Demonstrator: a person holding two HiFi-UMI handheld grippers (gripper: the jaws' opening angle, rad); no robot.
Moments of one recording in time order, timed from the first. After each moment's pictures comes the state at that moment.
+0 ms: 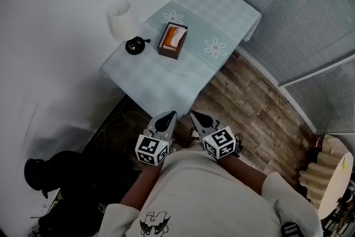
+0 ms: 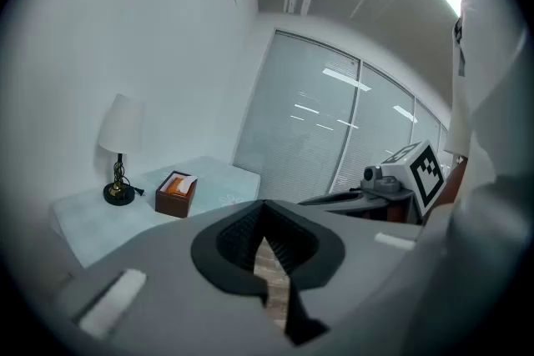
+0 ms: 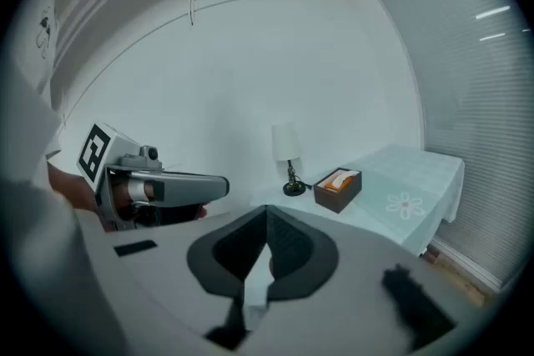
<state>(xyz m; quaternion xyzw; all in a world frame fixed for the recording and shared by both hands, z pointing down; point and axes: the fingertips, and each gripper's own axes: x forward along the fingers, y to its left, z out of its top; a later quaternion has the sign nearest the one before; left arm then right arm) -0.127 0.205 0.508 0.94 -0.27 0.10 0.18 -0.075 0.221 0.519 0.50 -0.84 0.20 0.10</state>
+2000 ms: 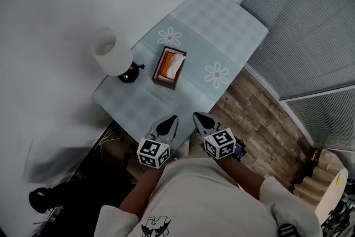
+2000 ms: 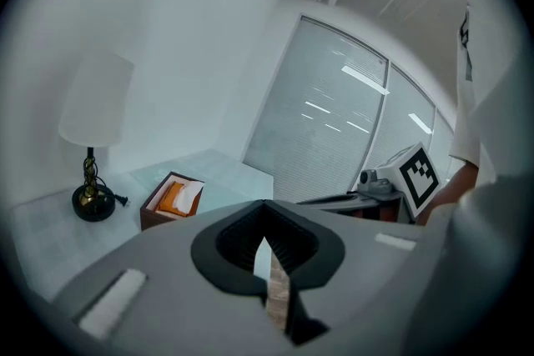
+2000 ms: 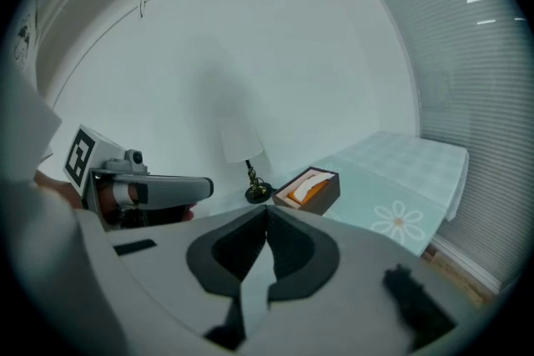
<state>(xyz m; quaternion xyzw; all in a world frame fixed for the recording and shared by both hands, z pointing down) -0.049 0.030 0.554 0.93 -0.28 0.11 0.23 0.016 0.040 0.570 0.51 -0.81 0.25 0.12</state>
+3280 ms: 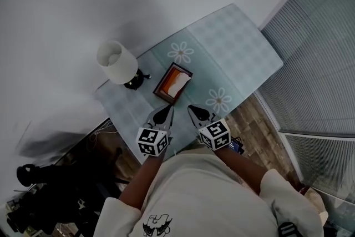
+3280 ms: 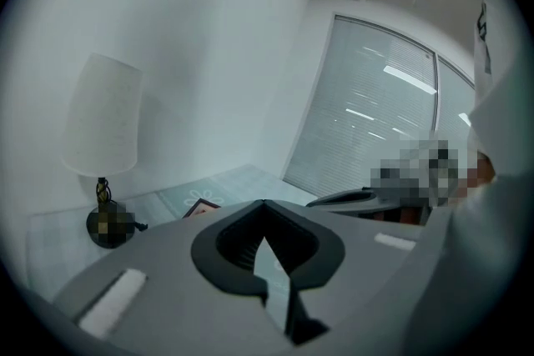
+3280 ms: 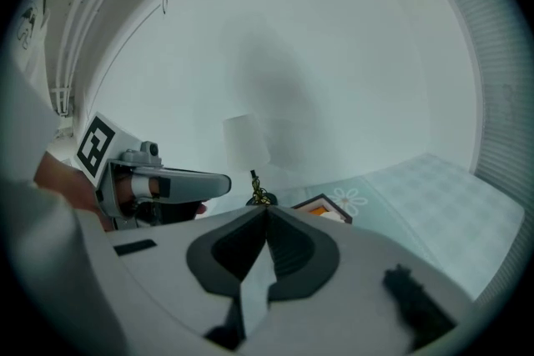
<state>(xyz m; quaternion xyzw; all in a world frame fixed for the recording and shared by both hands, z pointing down) -0.015 -0.097 0.554 0.87 -0.42 0.09 0.23 0.046 -0.089 0.559 0.38 -0.89 0.20 0.16</state>
